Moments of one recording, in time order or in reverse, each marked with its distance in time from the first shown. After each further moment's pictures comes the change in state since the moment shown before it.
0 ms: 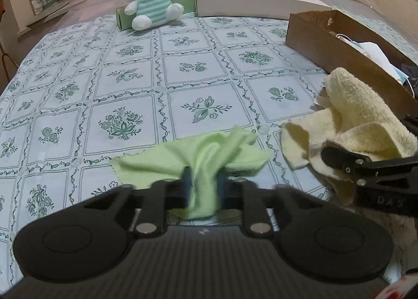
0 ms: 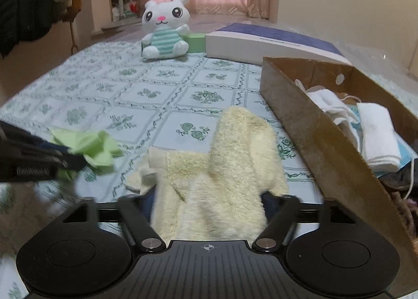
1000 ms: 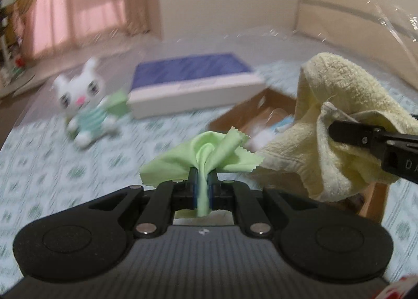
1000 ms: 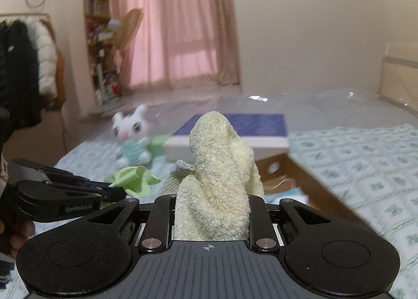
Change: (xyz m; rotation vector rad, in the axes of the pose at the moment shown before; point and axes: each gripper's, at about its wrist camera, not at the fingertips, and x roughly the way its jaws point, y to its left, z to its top) left arm -0.062 -0.104 0.115 0.144 -0.269 -0.140; right arm -0.119 -0.114 0.077 0.167 -0.323 0.004
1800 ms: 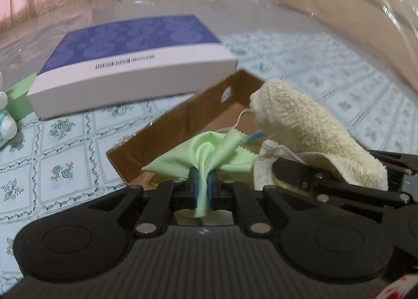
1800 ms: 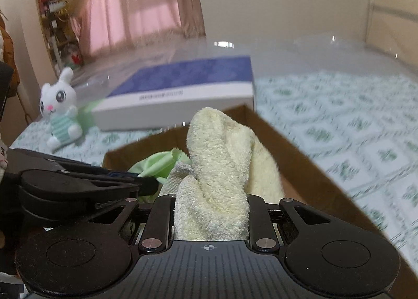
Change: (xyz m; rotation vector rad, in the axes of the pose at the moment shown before) left arm 0.193 -0.058 0.047 -0.028 0.193 -0.126; right arm 0.141 -0.094 -0.018 0.100 0.244 -0.093
